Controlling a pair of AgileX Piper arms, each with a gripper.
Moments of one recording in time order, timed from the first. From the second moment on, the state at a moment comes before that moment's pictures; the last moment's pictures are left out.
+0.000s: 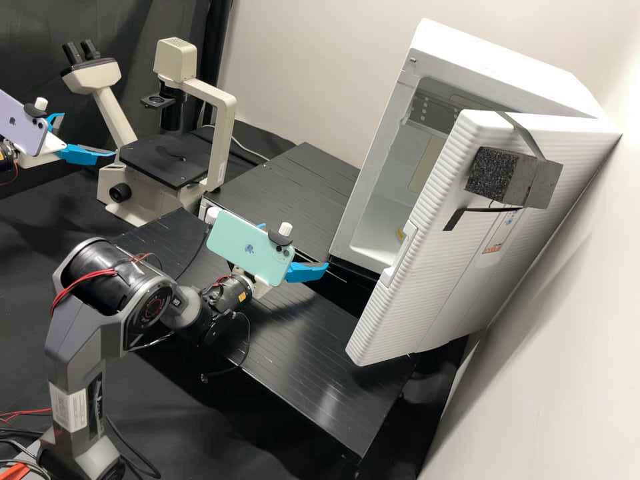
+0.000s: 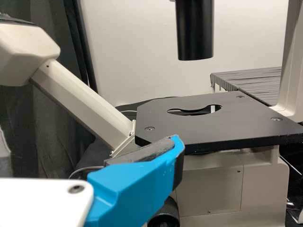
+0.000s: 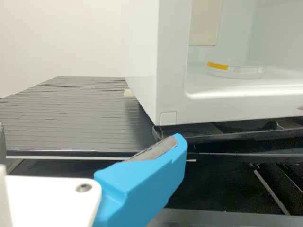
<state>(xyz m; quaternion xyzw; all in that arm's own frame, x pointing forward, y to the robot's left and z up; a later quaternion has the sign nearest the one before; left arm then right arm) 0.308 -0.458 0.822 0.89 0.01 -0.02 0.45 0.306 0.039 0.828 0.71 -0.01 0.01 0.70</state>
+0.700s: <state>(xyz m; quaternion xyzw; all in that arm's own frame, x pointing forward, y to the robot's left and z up) 0.308 -0.458 0.822 0.89 0.01 -0.02 0.45 0.244 0.050 0.862 0.71 -0.05 0.10 0.69</state>
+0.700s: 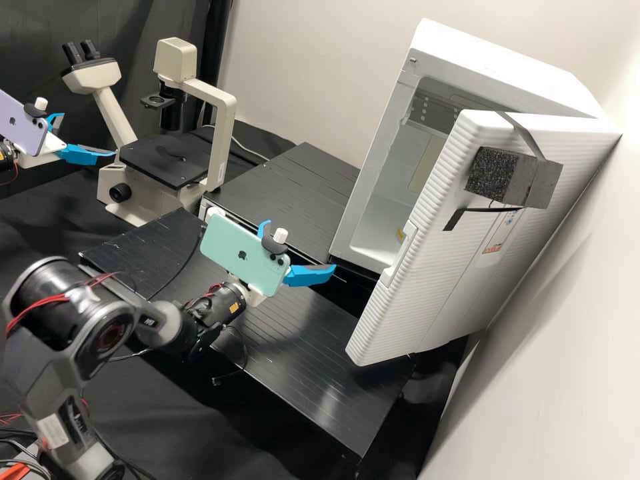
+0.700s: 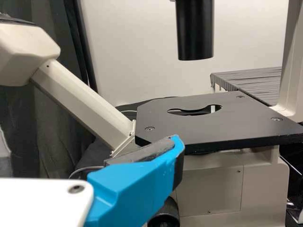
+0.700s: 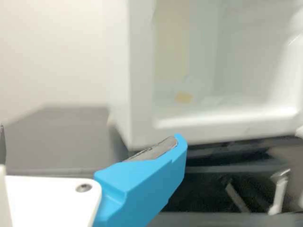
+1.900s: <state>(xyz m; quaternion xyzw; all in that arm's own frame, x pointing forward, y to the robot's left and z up) 0.308 -0.458 0.822 0.89 0.01 -0.02 0.45 0.200 -0.012 0.930 0.70 -0.24 0.16 0.65</state>
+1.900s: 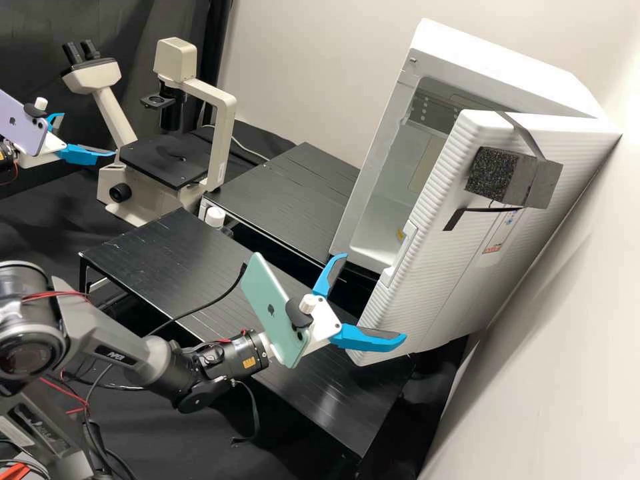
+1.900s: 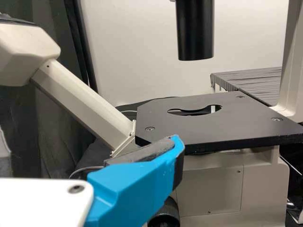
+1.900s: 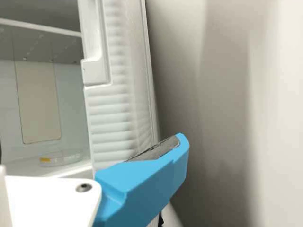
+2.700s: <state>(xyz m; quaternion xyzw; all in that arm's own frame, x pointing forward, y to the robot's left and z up) 0.308 -0.458 0.822 0.89 0.01 -0.02 0.45 0.245 0.041 0.886 0.75 -0.03 0.16 0.64</state>
